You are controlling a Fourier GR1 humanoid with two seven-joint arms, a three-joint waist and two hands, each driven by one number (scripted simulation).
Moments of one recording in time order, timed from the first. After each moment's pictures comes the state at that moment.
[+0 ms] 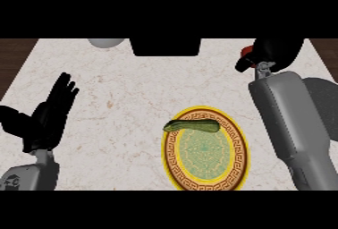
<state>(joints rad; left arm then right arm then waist) -0.15 0.16 0.11 -1.60 0.10 0.05 0.23 -0.85 -0.18 0.01 -1.16 1.40 0.17 0.88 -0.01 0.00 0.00</state>
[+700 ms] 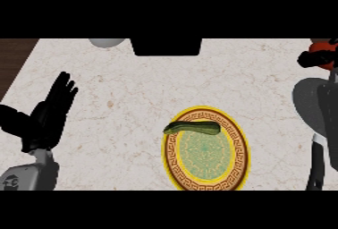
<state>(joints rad) -0.15 0.15 0.11 -1.61 0.09 0.05 0.25 -0.71 -0.39 -0.19 -1.26 1.34 0.03 0.82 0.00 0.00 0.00</state>
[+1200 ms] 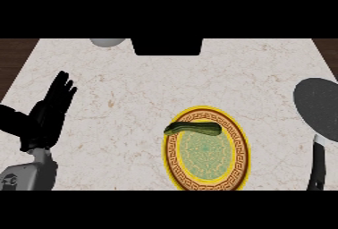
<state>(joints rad) -0.16 0.16 0.13 -1.59 0.10 0.03 0.23 -0.54 -0.53 -0.39 -1.10 1.16 -0.21 0.53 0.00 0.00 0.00</state>
